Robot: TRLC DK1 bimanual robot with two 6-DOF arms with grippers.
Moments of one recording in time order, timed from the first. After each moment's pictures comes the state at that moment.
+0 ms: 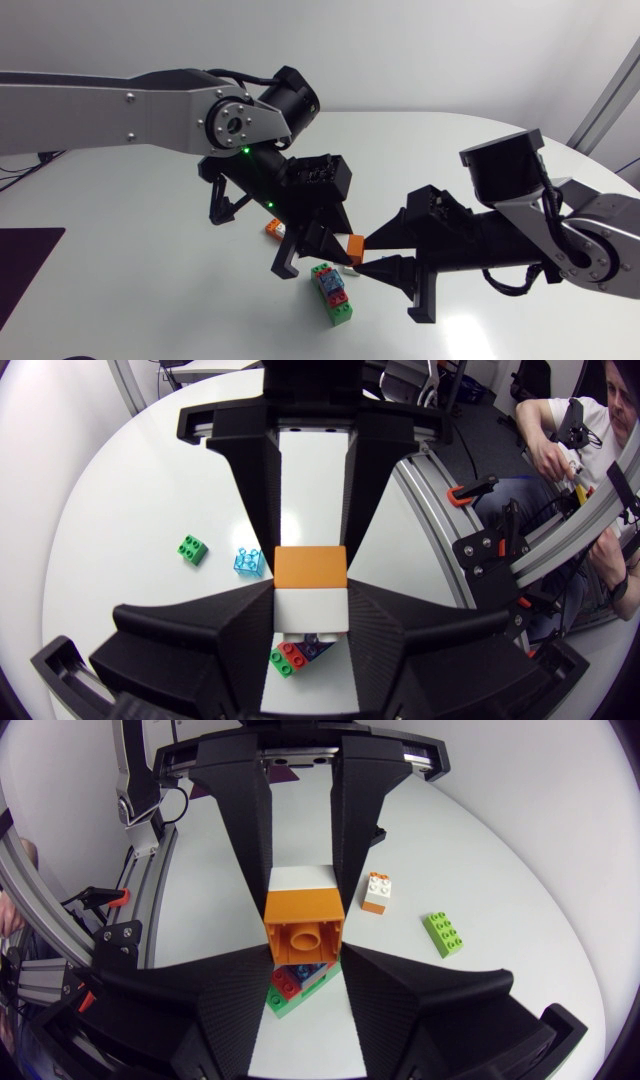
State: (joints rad) left arm -0.70 1.71 1.34 -0.79 0.62 1.03; right arm 0.48 1.15 0.65 -0.22 -0.60 -0.56
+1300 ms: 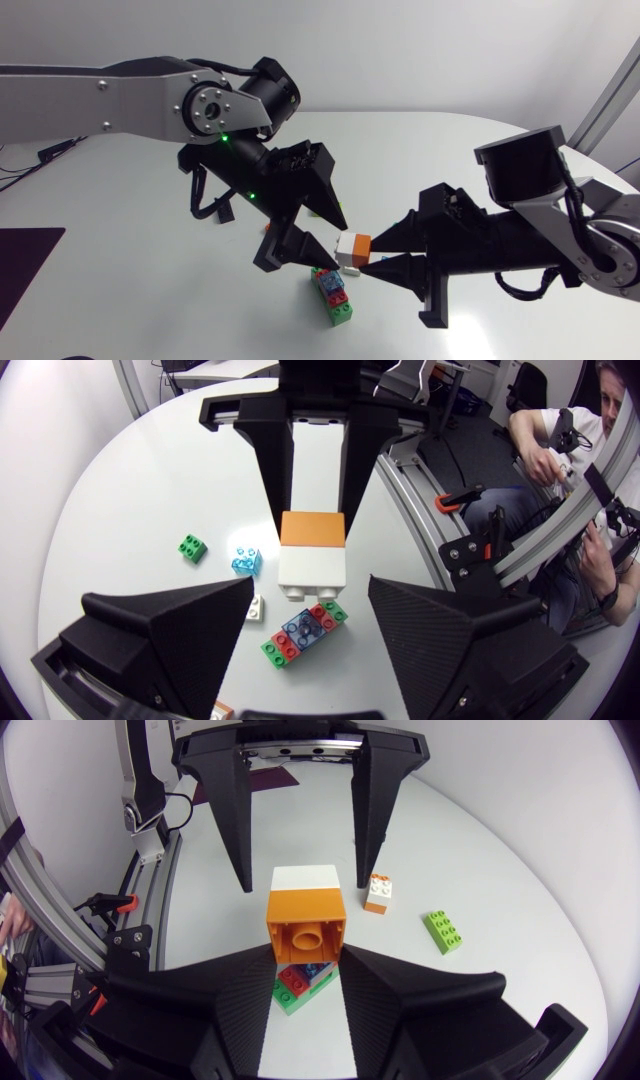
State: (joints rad) left arm -0.65 1.68 1.34 -0.85 0.68 1.06; right arm 0.47 1.08 0.65 -0.28 -0.62 -0.54
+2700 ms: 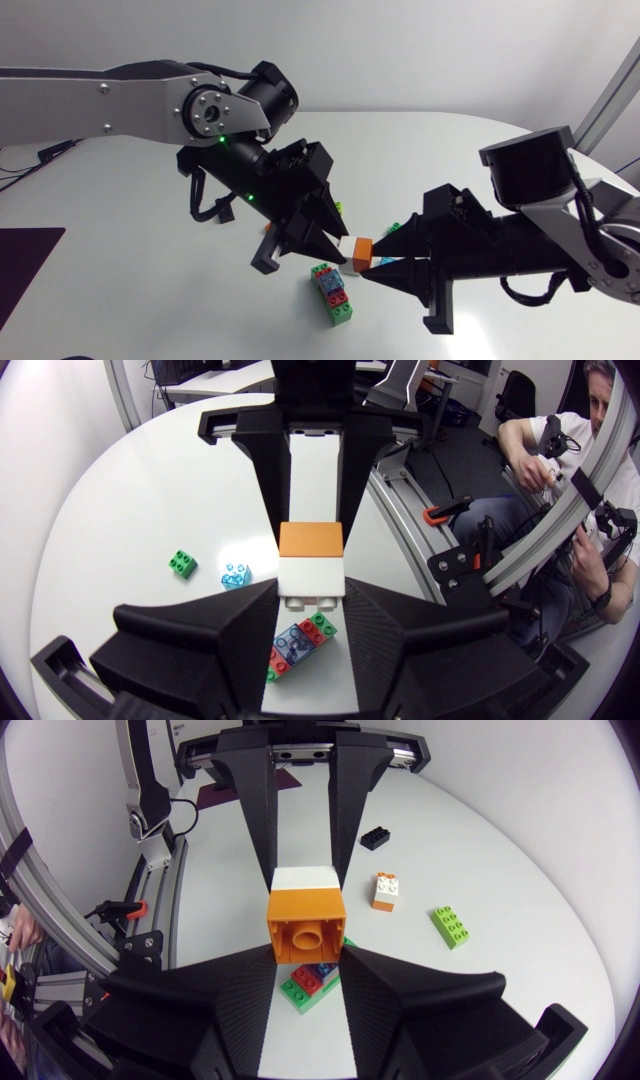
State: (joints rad) left arm -0.64 1.68 1.33 -0.85 0.76 1.08; right arm 0.47 1.04 0.64 -0.31 -0.63 -0.49
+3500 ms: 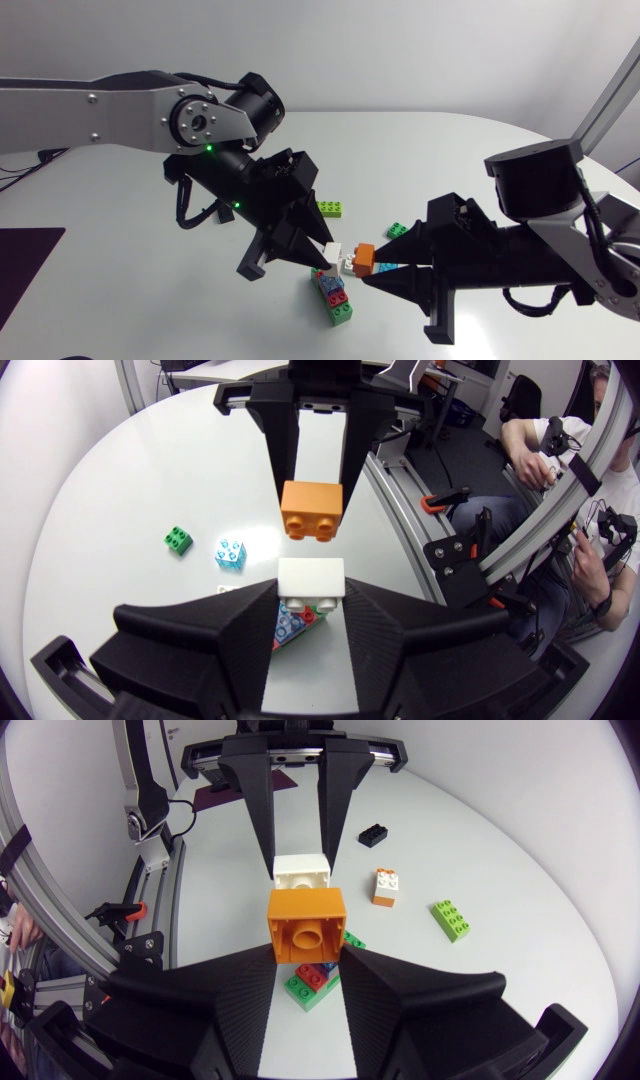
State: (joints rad) left arm -0.60 1.65 1.26 -0.85 0.74 1.08; right arm 0.49 1.00 0.60 -0.29 -0.60 -0.45
